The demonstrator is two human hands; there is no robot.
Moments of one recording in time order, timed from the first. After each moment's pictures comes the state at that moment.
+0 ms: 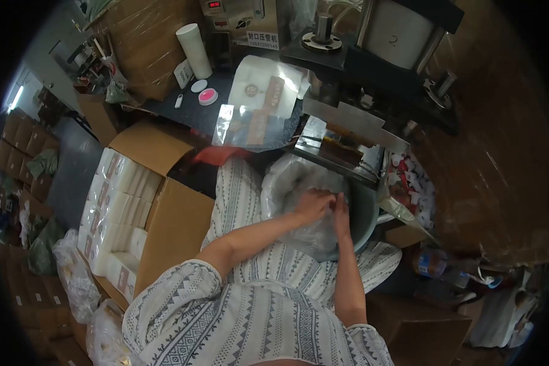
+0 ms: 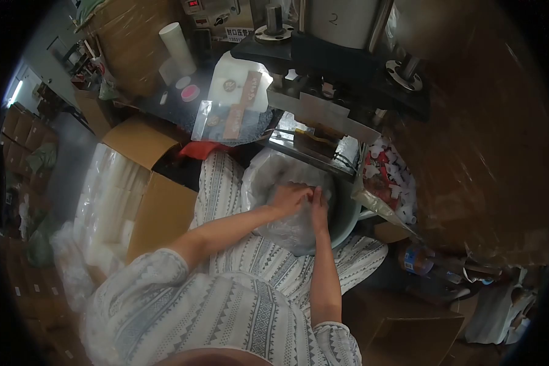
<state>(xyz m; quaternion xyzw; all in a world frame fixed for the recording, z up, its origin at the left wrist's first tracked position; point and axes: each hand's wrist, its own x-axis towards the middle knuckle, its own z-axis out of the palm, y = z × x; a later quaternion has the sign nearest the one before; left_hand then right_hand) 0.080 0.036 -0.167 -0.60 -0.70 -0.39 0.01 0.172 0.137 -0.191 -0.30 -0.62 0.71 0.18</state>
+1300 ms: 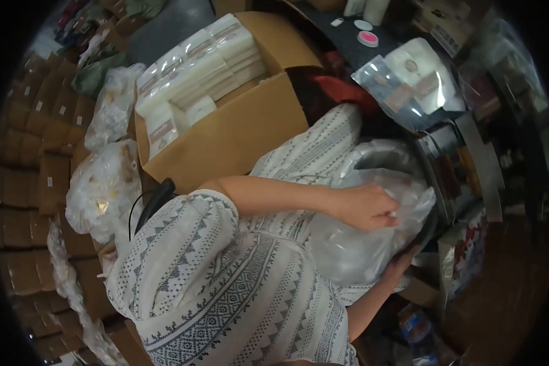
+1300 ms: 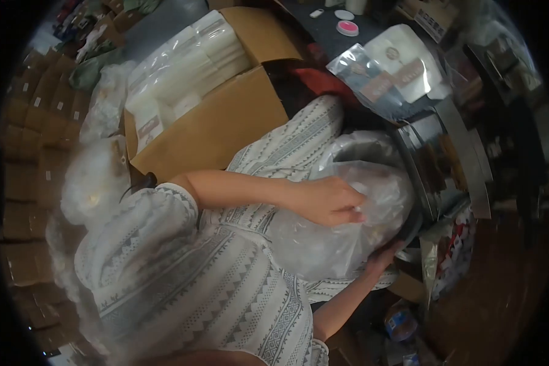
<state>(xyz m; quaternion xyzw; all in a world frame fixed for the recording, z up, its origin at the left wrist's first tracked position) 0.129 -0.073 -0.020 -0.44 -0.75 -0.47 -0.14 0.253 0.212 -0.235 -0.24 -0.17 0.96 0.02</state>
